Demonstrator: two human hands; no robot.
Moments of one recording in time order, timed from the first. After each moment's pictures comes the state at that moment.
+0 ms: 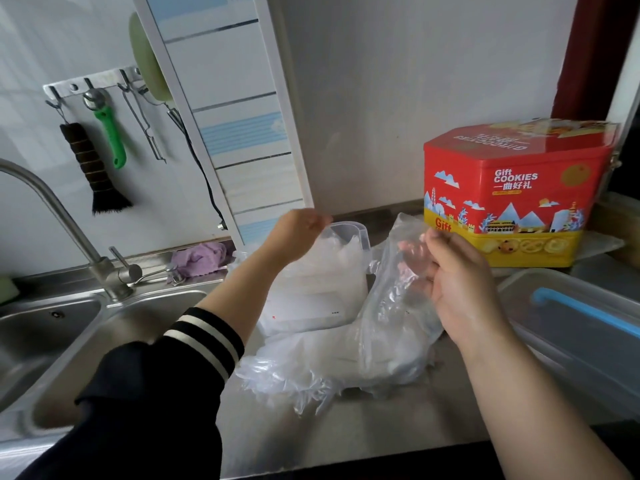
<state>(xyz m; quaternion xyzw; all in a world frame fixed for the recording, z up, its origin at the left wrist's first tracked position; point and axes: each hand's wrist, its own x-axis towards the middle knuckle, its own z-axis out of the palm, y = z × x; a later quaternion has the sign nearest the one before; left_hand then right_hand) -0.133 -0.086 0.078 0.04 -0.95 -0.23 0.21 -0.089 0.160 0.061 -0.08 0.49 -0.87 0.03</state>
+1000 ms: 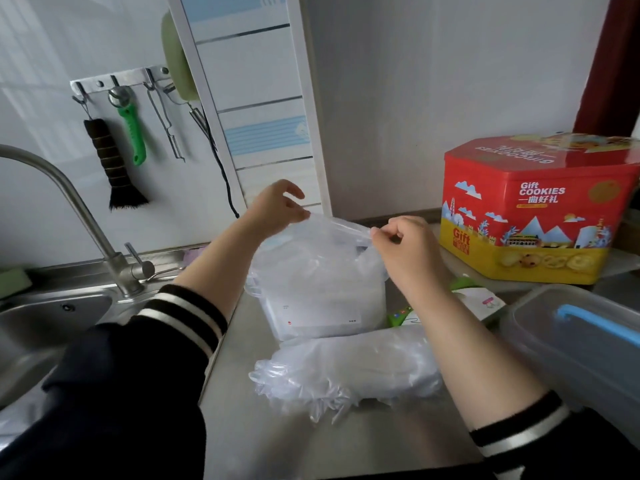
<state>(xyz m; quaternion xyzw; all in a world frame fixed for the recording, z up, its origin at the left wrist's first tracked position) -0.109 -0.132 0.133 0.13 -0.91 -0.34 0.19 -0.137 0.085 0.059 -0.17 0.82 -0.52 -0.19</state>
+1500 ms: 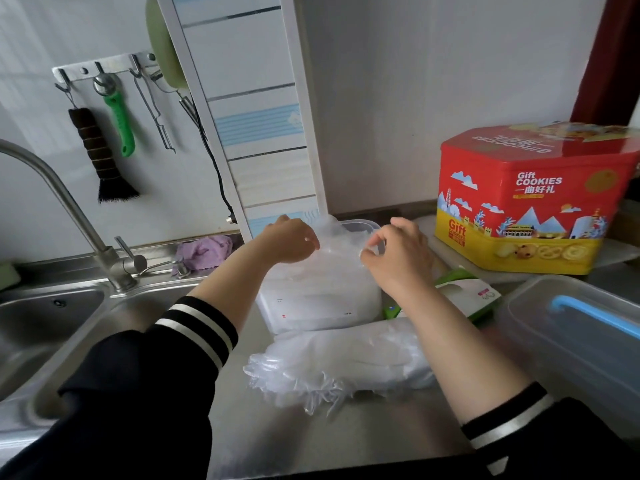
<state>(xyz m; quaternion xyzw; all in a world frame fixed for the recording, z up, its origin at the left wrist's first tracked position) -0.120 -0.117 0.083 0.08 -1.00 -0.03 0.02 -0.143 0.080 0.035 -0.18 0.89 -0.39 -0.14</state>
